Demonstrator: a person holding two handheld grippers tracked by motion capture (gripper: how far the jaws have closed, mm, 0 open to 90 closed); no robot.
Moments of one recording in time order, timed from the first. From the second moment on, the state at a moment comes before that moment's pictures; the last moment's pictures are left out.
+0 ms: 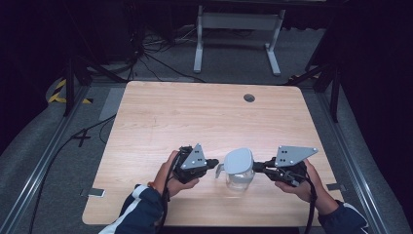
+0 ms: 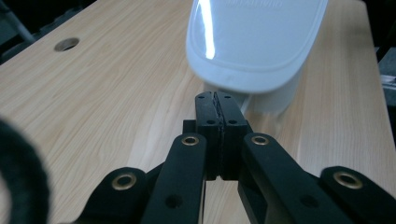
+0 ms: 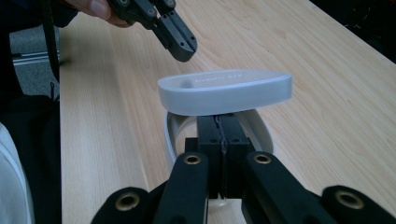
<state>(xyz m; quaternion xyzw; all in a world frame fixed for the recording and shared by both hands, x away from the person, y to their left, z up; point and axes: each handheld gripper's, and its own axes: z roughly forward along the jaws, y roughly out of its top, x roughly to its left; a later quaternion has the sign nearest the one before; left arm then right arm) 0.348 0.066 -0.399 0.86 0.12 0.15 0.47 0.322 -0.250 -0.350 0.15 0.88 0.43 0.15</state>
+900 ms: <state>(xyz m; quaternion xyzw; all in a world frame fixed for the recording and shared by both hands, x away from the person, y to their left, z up) 0.365 0.193 -0.468 0.86 0.28 0.13 0.40 0.333 -0.214 -0.348 0.13 0.87 0.43 0.17</state>
